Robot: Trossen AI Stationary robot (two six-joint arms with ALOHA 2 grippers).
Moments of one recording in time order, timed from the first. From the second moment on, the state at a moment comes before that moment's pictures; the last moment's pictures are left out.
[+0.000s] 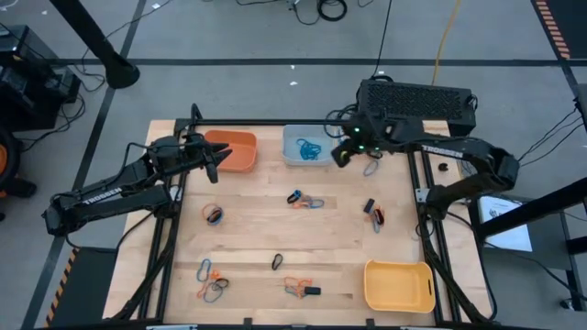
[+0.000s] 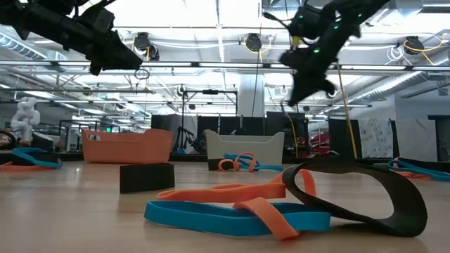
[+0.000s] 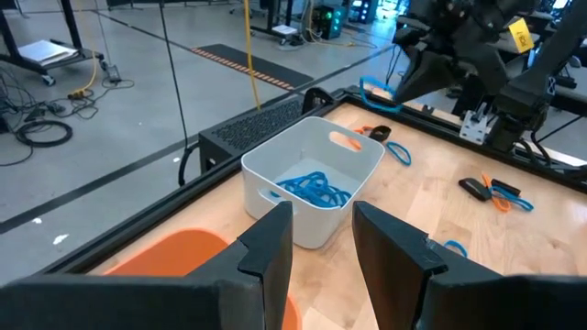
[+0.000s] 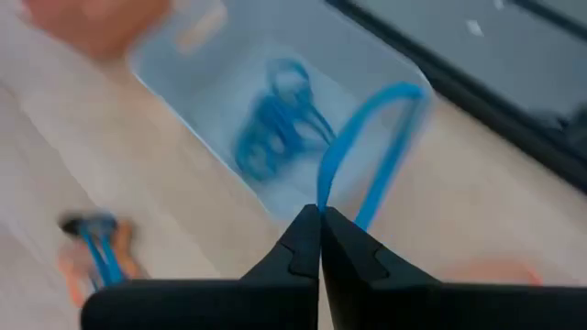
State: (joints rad) left arm 0.50 0.51 0.43 -0.15 0.01 -0.15; right arm -0.48 1.39 1.02 -0.50 0.09 0.36
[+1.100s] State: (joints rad) left arm 0.50 0.51 0.43 -0.15 0.01 -0.15; right arm -0.46 1.68 1.22 -0.39 0.00 0.35
